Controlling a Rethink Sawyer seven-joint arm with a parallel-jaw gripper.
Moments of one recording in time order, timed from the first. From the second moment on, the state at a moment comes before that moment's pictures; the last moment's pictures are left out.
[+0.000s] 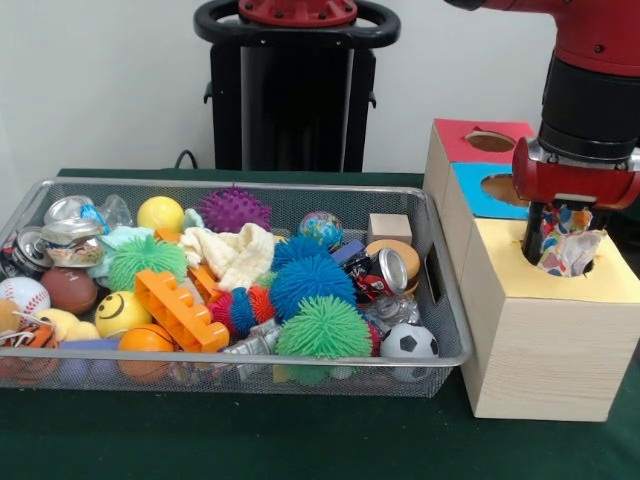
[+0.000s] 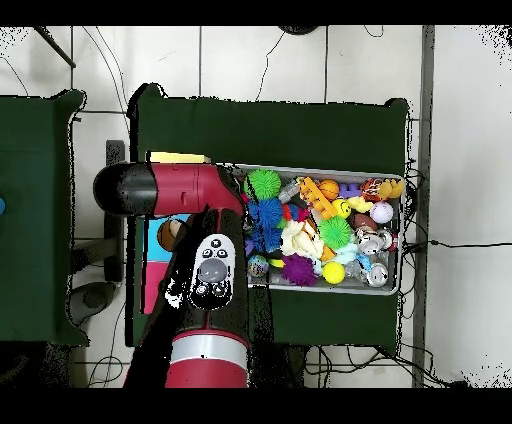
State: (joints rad) arm 0.14 -0.49 -0.13 1.33 0.12 0.67 1.88
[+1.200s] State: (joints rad) arm 0.14 -0.48 -0.13 1.28 0.12 0.74 1.88
